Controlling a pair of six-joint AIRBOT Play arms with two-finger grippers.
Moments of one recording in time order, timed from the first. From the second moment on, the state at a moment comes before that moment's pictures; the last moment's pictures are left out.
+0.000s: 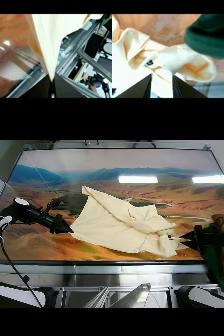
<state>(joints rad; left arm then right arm) 0.23 -1.72 1.13 0.77 -1.66 -1.01 -0.71 -1.32 0.66 -0.83 1.30 1.45</state>
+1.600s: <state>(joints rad) 0.23 -1.72 1.13 0.76 -1.67 -1.01 -0.82 -1.49 0.71 -0.84 1.32 1.17</state>
